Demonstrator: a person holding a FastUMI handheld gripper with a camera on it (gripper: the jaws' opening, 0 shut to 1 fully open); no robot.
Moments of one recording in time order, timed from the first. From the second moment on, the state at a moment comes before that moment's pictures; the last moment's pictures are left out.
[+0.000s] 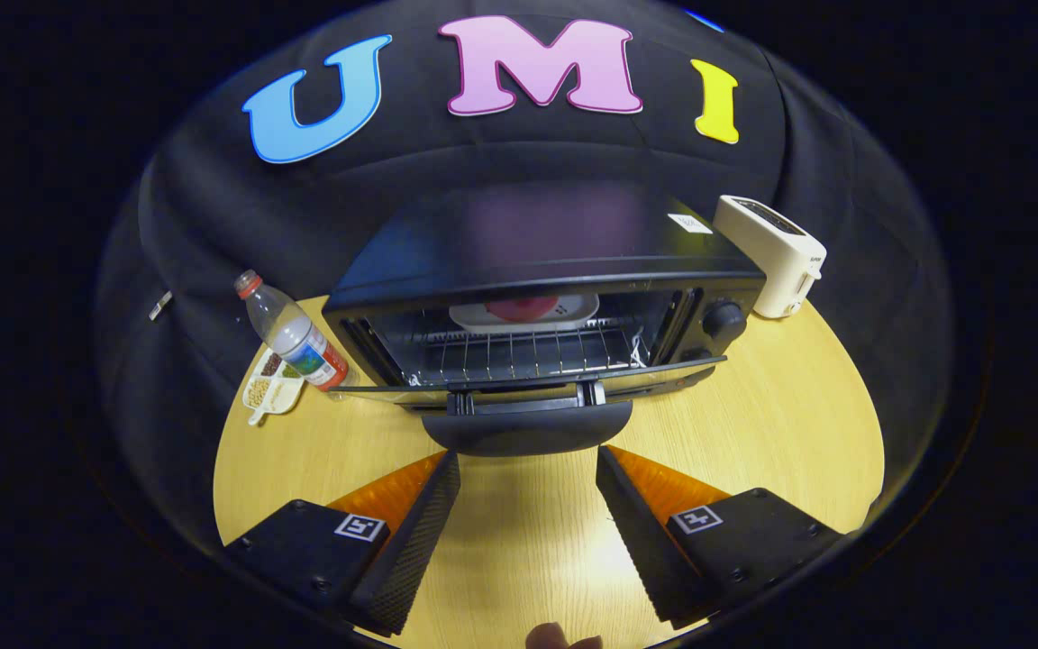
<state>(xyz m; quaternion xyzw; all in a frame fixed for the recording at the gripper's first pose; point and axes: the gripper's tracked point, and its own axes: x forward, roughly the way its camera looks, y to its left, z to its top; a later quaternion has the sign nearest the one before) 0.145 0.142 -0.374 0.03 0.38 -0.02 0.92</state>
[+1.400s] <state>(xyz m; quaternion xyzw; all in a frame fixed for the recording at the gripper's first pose) 0.070 0.065 -0.032 -0.03 0.03 -0.02 1.00</state>
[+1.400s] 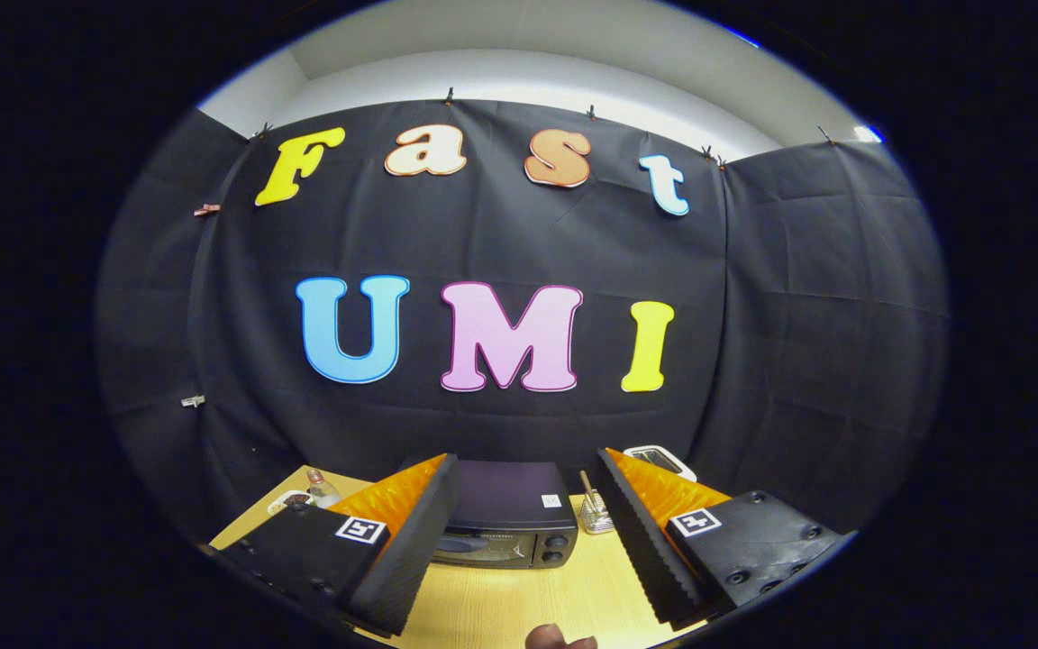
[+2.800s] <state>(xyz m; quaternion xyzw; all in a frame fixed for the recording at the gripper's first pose) 0.037 0.041 -0.004 -0.03 -0.01 -0.02 1.00</state>
